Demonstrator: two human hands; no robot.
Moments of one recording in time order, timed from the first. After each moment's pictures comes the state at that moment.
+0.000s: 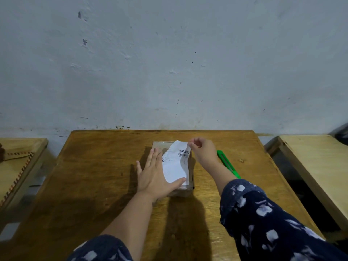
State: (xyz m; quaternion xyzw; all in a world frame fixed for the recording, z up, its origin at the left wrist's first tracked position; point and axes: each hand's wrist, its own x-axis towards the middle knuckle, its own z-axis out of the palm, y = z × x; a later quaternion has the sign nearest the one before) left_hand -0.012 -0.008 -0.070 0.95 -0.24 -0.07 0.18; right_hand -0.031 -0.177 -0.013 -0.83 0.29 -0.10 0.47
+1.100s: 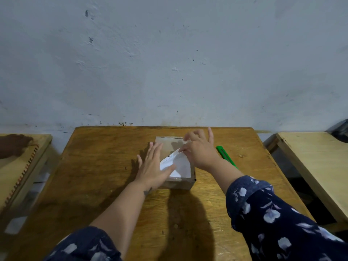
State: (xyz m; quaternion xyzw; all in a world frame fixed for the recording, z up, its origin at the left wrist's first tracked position) left_hand -0.006 0.011 -0.063 0.90 -0.26 -0.12 0.31; right_hand -0.053 -0.157 0.003 -1.00 0.05 -0.04 0.03
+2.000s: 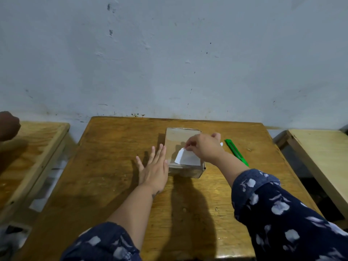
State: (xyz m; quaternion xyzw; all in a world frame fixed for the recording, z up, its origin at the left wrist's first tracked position) left_hand -0.041 0.043 -0.079 0.95 -0.22 -0.11 0.18; right_hand -0.060 -0.134 0.005 -0.99 0.10 0.00 0.12
